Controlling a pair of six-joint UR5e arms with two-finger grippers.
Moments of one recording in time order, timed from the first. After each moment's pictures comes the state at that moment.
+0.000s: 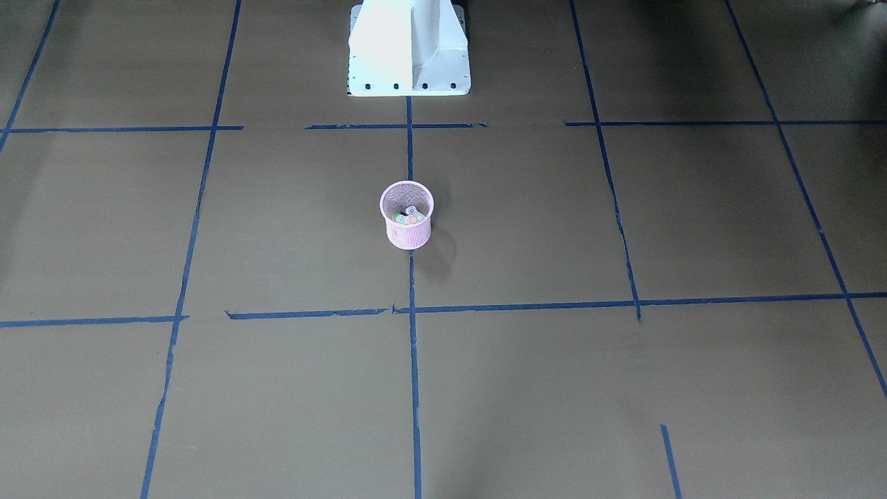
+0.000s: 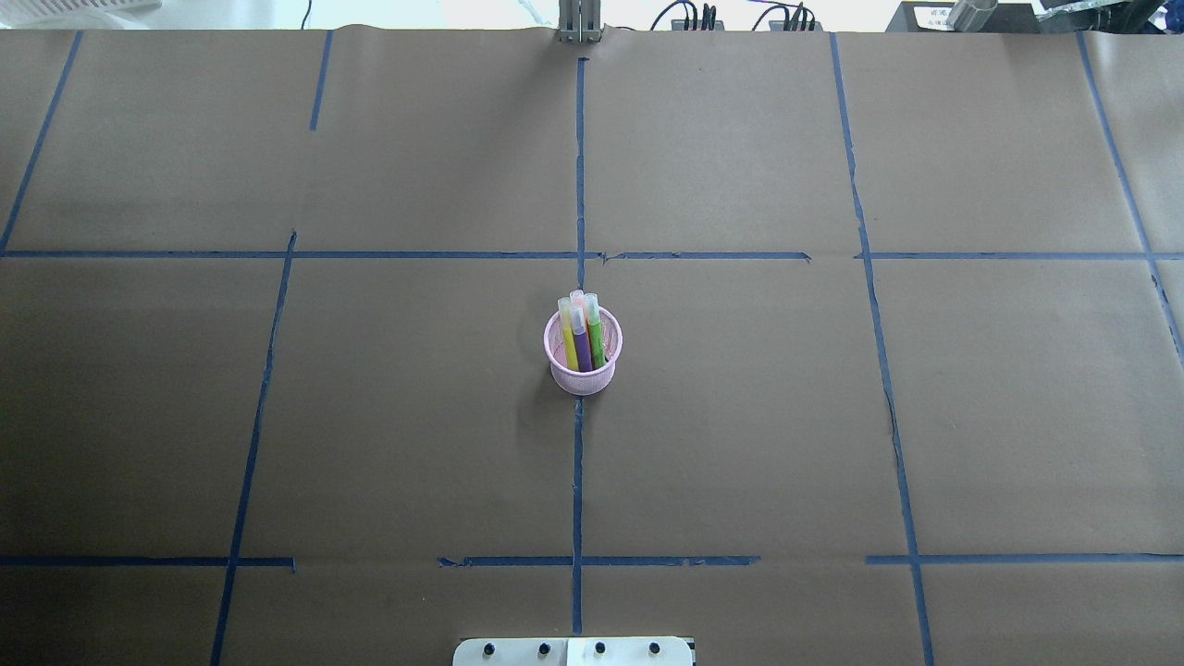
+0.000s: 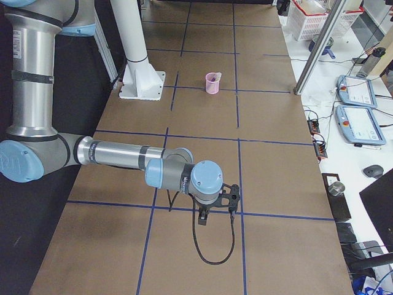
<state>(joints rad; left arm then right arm) -1.55 -1.48 -1.59 -1.64 -2.37 -0.02 1.67 -1.69 1.65 -1.61 2.45 -0.01</state>
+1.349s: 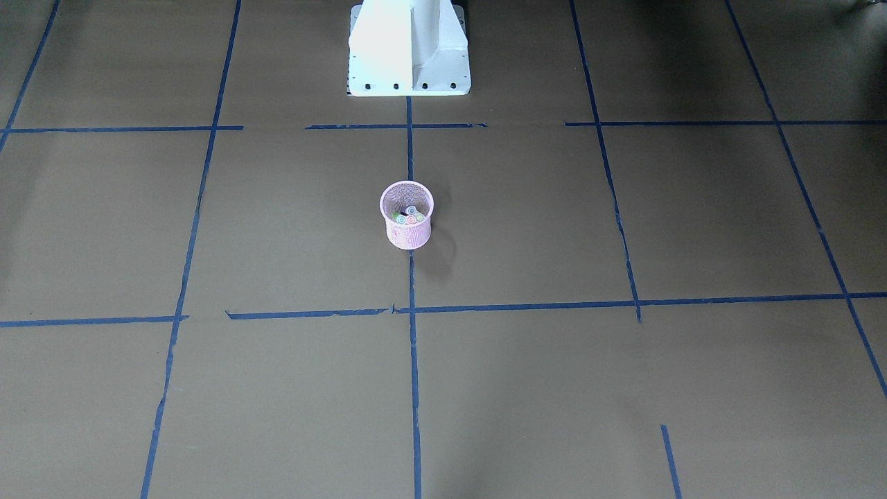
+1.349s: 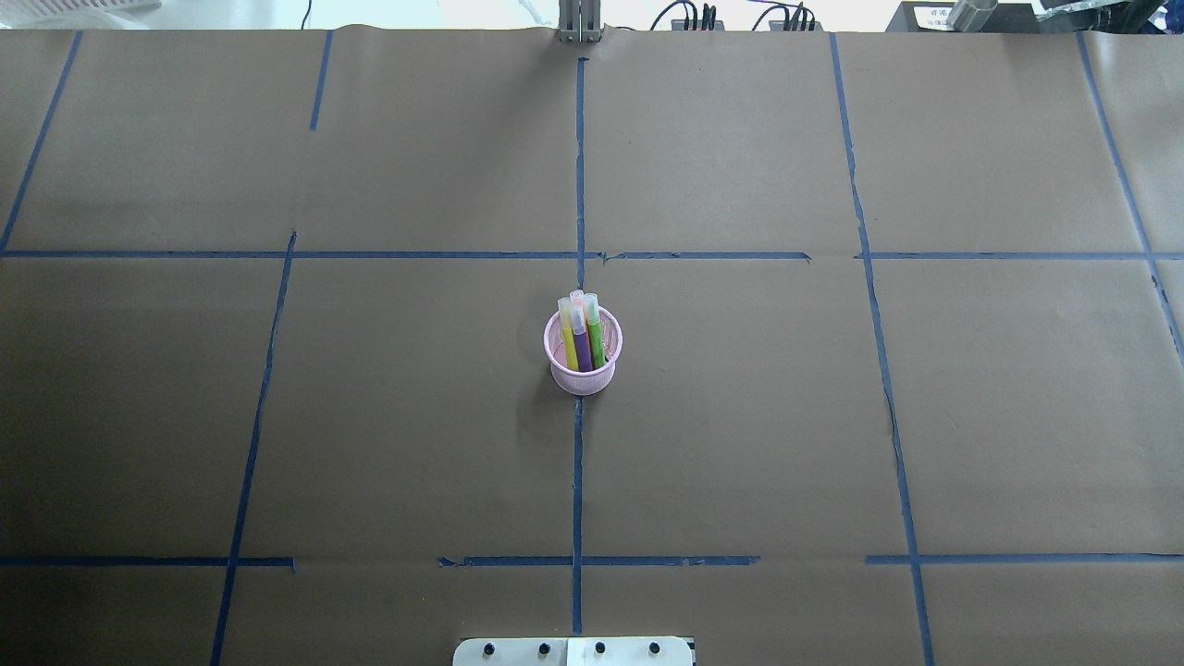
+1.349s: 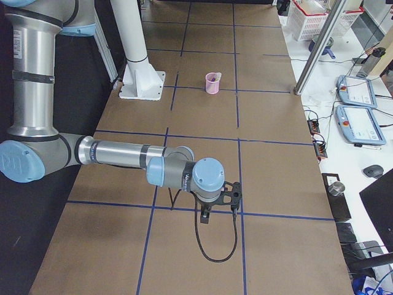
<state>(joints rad) -1.58 -1.49 -1.60 -1.59 -2.38 -0.01 1.67 -1.69 1.65 -1.61 2.45 -0.01</state>
